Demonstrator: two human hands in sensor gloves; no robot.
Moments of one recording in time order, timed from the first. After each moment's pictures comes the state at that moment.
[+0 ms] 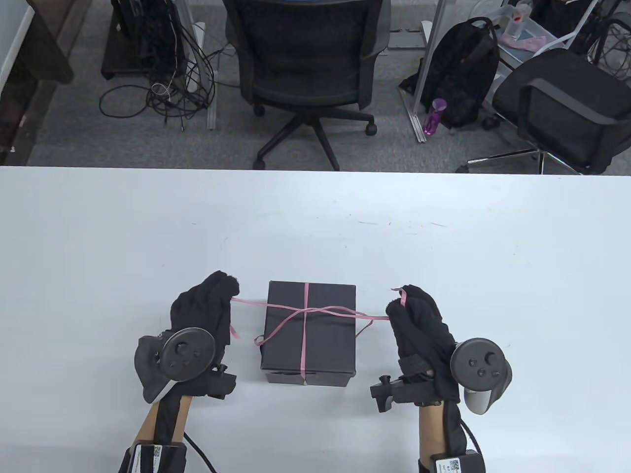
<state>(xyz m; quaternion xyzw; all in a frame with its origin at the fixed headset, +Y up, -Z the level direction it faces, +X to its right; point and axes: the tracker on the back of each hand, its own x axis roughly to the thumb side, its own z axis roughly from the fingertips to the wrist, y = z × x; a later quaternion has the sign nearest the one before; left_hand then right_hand) -0.201 -0.659 -0.161 0.17 -0.03 0.21 0.96 0.190 -0.660 -0.174 0.04 -0.15 0.85 0.50</state>
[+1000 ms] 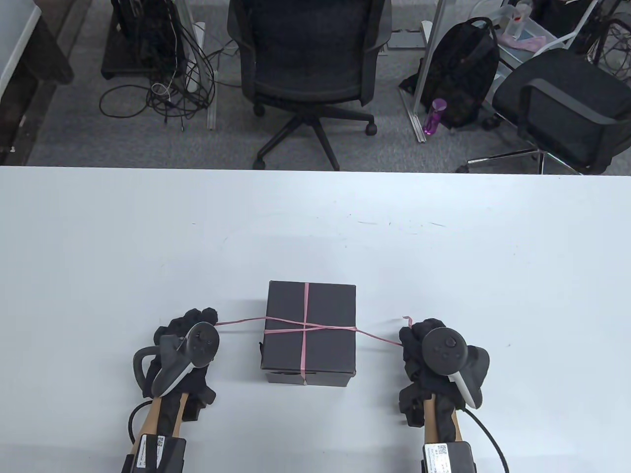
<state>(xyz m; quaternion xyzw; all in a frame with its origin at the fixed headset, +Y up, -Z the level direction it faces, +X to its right) -0.227 -0.763 -0.177 -0.05 0.06 0.06 1.00 0.207 -0.738 -0.189 -0.04 0.00 0.97 0.23</state>
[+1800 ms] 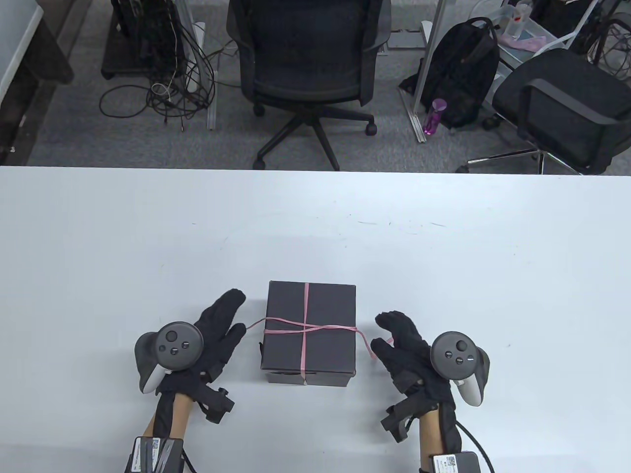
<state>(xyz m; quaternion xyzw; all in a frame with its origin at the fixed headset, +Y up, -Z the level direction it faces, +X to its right) -0.207 -0.740 -0.178 -0.05 -0.11 0.39 0.91 0.179 -0.730 -0.182 0.13 0.09 0.85 0.50</state>
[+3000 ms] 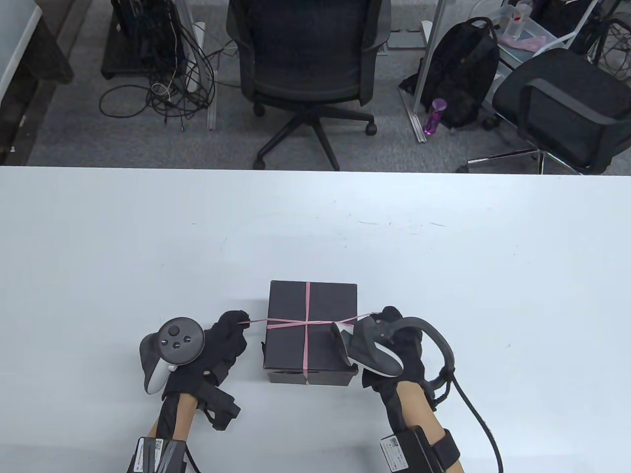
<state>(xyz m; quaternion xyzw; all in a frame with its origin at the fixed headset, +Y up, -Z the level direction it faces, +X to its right) -0.212 -0.754 -0.177 -0.10 -0.06 0.42 0.90 0.085 -0.688 -0.203 0.11 0.05 0.96 -0.24</state>
